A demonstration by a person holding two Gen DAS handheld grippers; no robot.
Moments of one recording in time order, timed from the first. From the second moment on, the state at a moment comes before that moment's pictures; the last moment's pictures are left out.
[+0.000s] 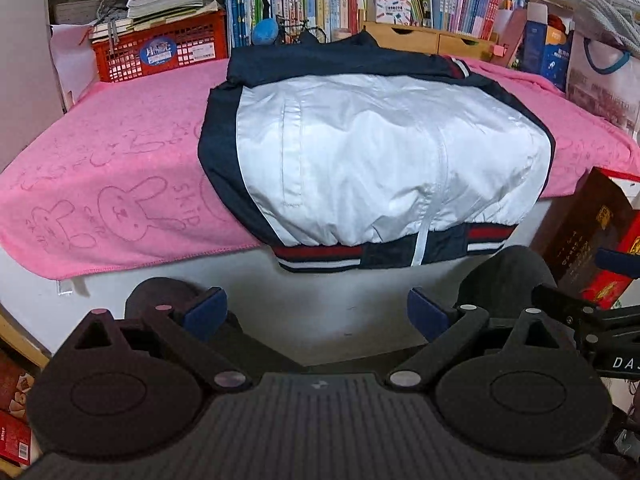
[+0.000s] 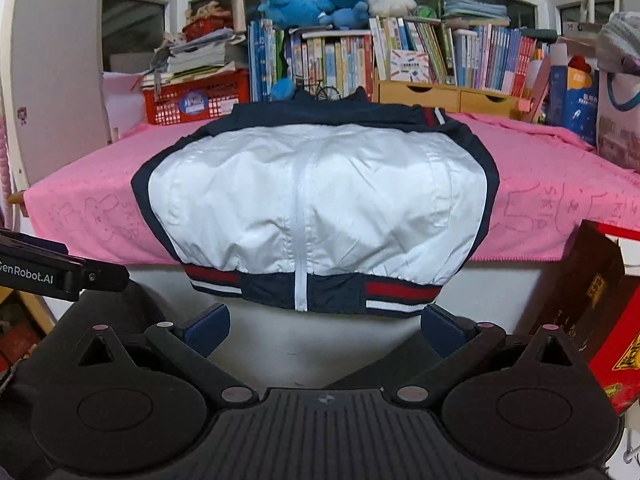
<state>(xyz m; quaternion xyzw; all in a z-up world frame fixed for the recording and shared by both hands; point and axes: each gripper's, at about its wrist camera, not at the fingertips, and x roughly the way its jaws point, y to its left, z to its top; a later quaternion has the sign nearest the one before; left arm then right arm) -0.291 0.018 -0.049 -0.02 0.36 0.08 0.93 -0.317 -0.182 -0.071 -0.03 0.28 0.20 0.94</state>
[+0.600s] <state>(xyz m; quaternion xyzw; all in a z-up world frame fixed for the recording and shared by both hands) -0.289 0.014 -0.055 -0.01 0.38 0.08 0.92 -0.316 -0.179 -0.084 -0.03 0.30 0.19 0.93</state>
